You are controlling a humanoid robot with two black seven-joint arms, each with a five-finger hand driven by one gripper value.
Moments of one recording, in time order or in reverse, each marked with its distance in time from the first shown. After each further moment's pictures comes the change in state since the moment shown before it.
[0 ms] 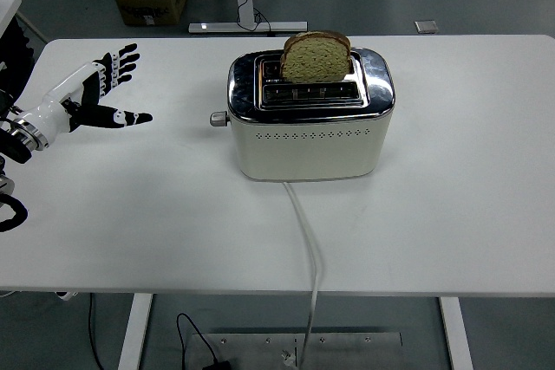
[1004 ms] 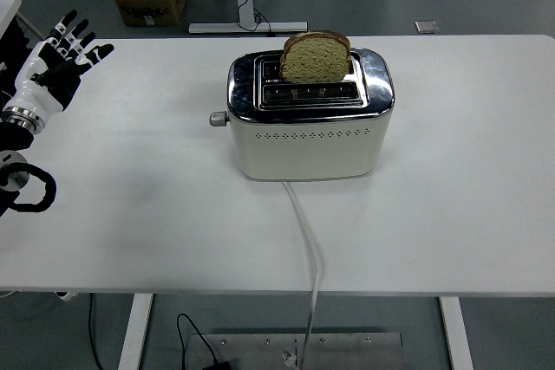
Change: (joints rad) left arm -0.041 -0.140 -0.063 0.200 -0.657 -0.010 0.008; right arm 0.000 0.000 0.000 0.000 0.000 0.000 0.000
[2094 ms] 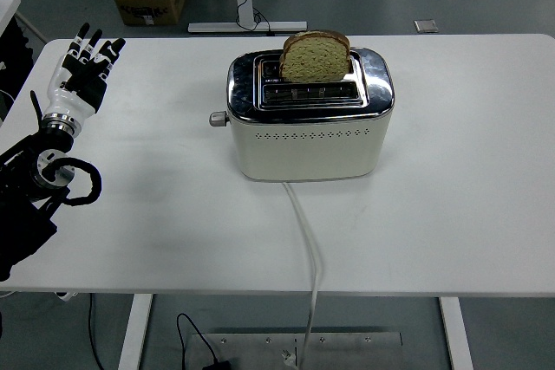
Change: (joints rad) left arm -0.044 -0.236 -0.103 0.282 -0.064 -0.090 -0.002; right arm 0.008 0.000 0.000 0.004 0.001 0.001 0.003
